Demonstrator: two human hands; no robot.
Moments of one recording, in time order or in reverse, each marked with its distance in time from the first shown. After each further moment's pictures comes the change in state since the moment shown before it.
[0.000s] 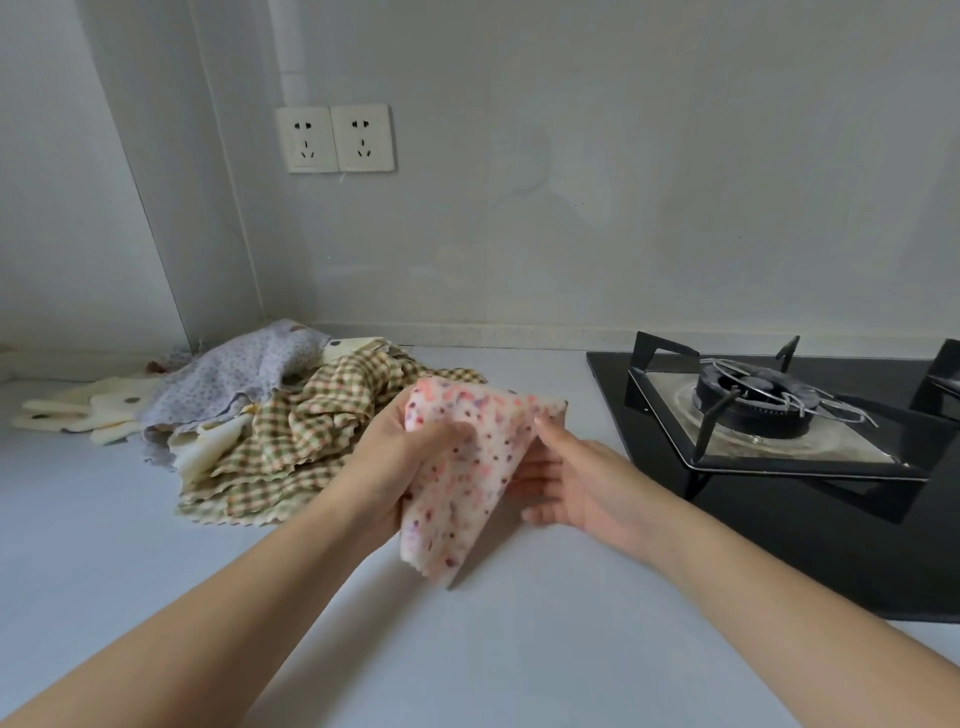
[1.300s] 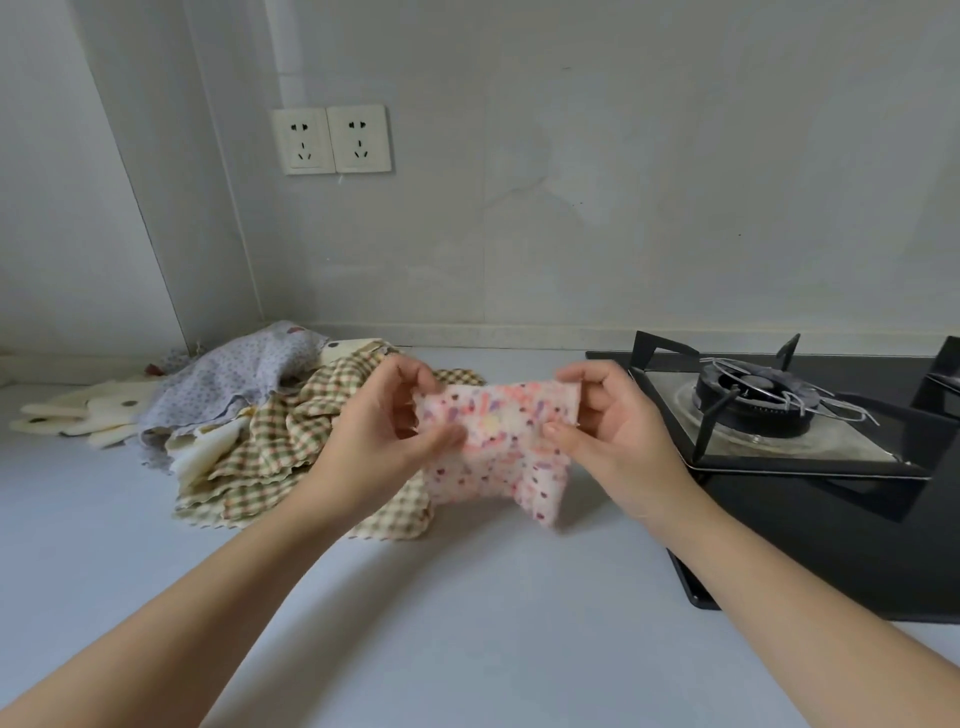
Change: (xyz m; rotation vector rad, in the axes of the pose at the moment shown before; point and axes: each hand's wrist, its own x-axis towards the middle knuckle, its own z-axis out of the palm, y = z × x) left_hand 0.019 -0.003 -0.026 0.450 -0.062 0.516; right_hand -0.004 -0.008 -0.017 -0.219 0.099 -0.738
